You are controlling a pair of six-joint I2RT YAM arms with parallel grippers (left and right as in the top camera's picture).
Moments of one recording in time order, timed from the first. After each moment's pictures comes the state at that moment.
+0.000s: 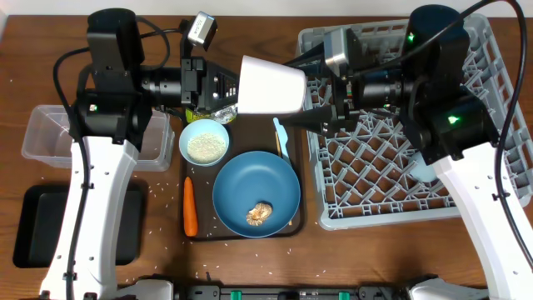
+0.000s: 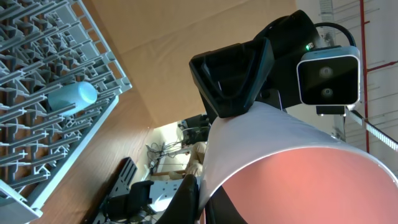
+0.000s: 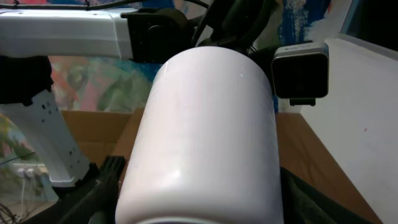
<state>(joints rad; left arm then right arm) -0.06 1.43 1.47 -0.50 1.52 -0.75 0.35 1.44 1.55 -0.37 -1.24 -0.27</state>
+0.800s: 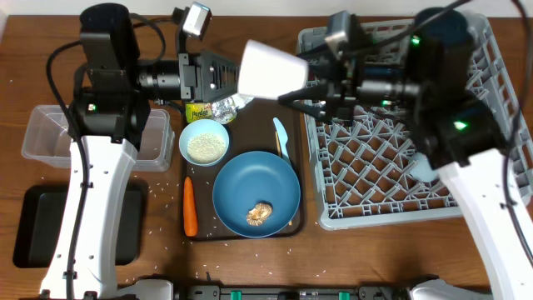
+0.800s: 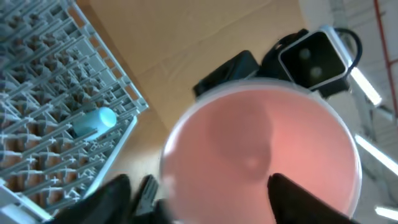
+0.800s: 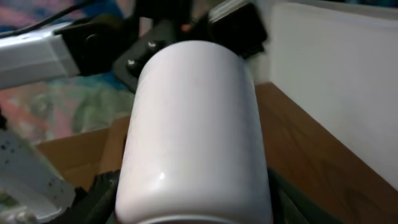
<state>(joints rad) -0.05 1.43 1.47 -0.37 1.46 -0.74 0.32 1.39 1.55 -0.43 -1.02 -0.05</state>
